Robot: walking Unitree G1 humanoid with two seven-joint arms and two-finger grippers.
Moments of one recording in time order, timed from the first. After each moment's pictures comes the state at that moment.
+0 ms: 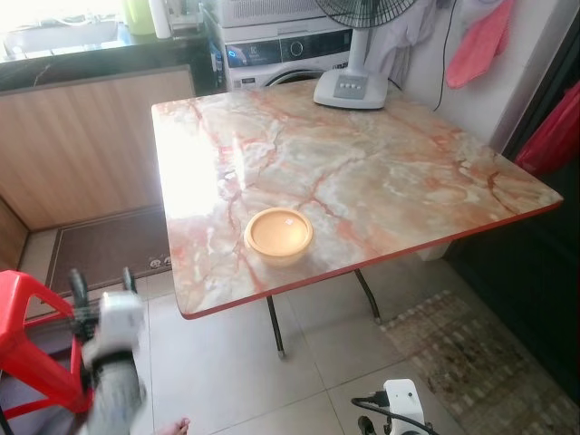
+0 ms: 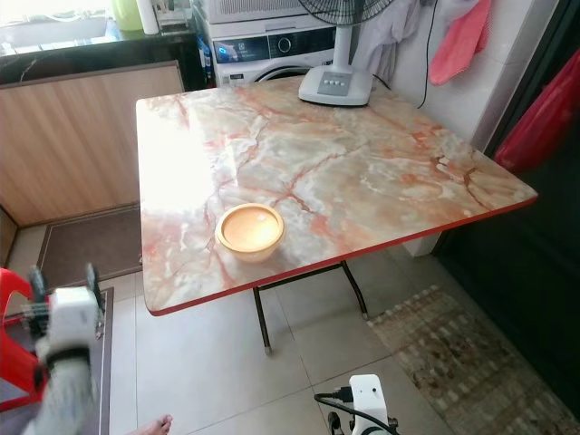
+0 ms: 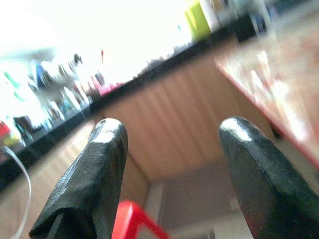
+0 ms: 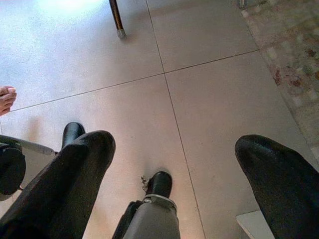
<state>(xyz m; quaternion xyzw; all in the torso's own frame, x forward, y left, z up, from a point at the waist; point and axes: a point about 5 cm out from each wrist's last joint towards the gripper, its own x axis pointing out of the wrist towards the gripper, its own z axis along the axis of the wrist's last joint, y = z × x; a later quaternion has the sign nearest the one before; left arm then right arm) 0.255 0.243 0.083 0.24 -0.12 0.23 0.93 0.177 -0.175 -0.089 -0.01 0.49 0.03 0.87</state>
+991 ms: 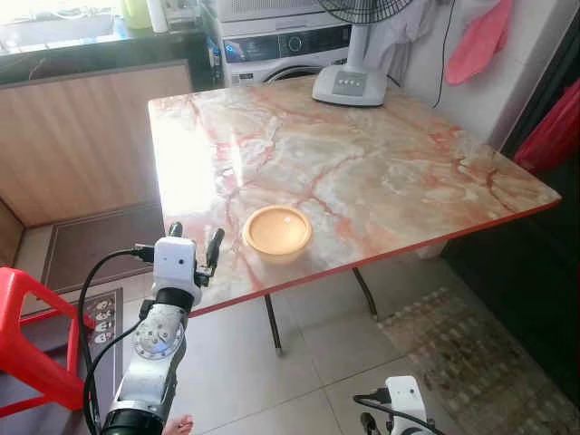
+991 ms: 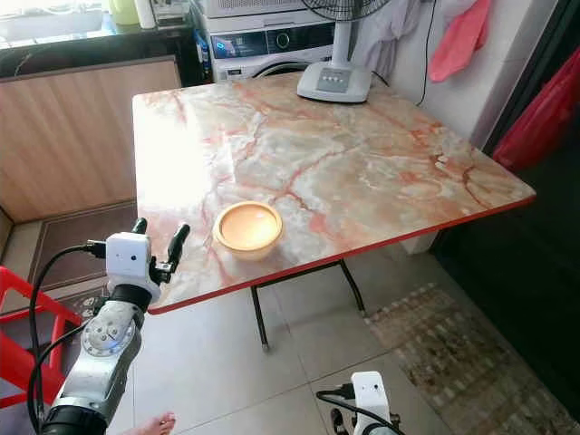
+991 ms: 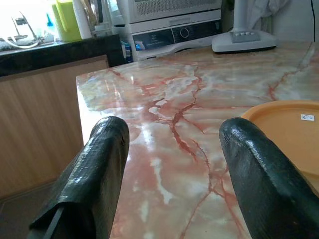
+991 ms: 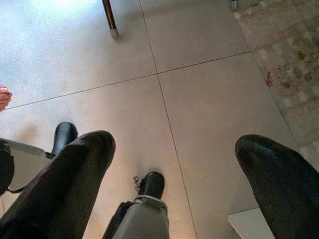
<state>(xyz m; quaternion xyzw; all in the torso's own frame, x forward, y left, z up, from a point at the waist) 0.298 0.169 0.116 0.07 -0.09 -0.02 0.99 0.181 -0.179 -0.086 -0.01 0.48 0.03 0.88</state>
